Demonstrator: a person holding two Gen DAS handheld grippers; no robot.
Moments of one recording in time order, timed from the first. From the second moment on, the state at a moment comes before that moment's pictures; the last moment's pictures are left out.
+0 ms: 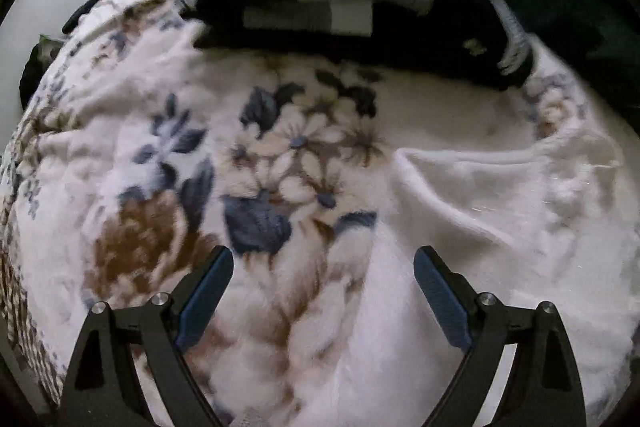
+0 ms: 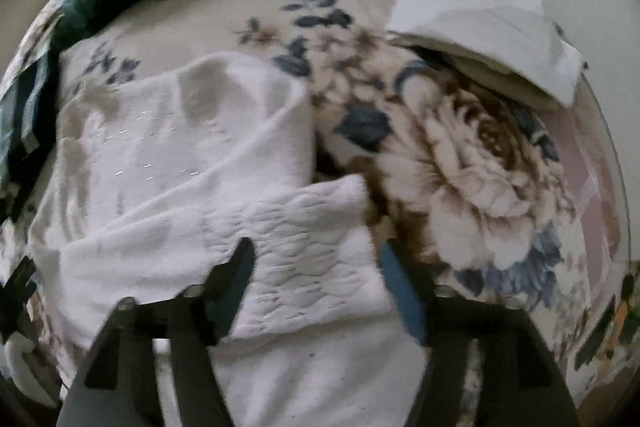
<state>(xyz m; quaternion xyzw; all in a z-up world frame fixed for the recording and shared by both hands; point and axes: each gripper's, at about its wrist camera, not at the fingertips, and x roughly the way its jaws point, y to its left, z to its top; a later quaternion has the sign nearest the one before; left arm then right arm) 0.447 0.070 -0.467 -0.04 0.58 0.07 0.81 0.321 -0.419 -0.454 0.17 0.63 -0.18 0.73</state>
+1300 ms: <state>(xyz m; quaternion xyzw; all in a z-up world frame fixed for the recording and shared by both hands) 0.259 -0.109 -0.342 -0.02 0.59 0.02 0.81 0.238 -0.418 -0.346 0.22 0.61 -0.05 0.76</state>
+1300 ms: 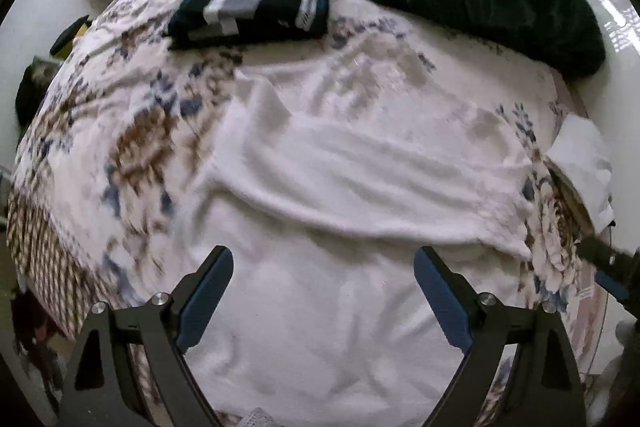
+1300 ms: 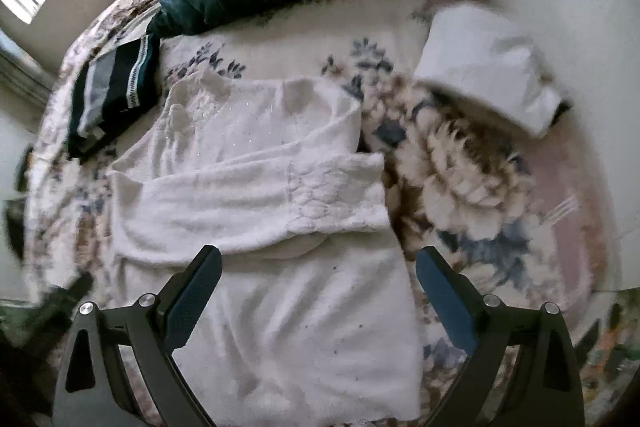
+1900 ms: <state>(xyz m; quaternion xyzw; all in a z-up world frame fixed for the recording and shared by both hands) 0.119 -0.334 -0.510 0.01 0.73 -0.05 0.68 0.305 -0.590 -0.511 0.29 0.71 0.11 0.63</state>
